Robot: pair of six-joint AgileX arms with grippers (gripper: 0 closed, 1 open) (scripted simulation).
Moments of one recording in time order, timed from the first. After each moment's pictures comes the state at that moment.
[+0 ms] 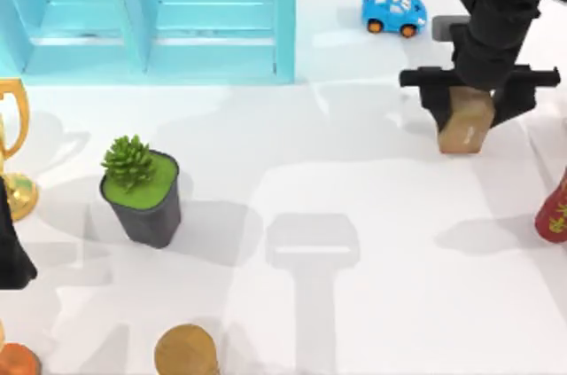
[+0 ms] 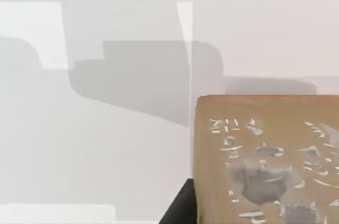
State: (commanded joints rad) left arm 0.00 0.00 0.00 0.00 0.00 0.00; right arm 0.25 2.41 2.01 -1.17 0.01 0.28
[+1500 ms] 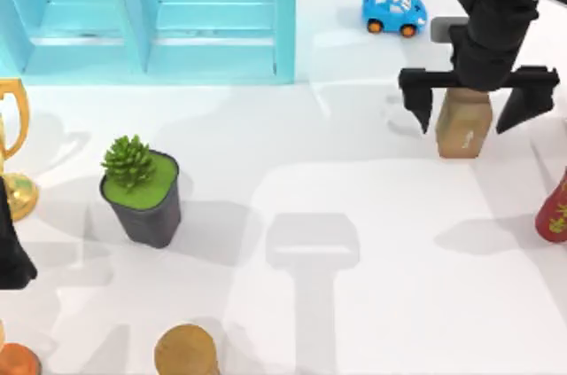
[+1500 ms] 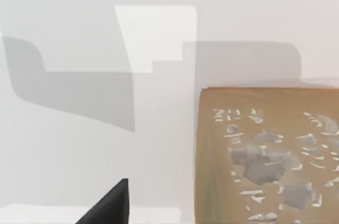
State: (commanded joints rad) left arm 0.00 0.00 0.00 0.00 0.00 0.00; right arm 0.25 2.41 2.01 -1.17 0.01 0.28
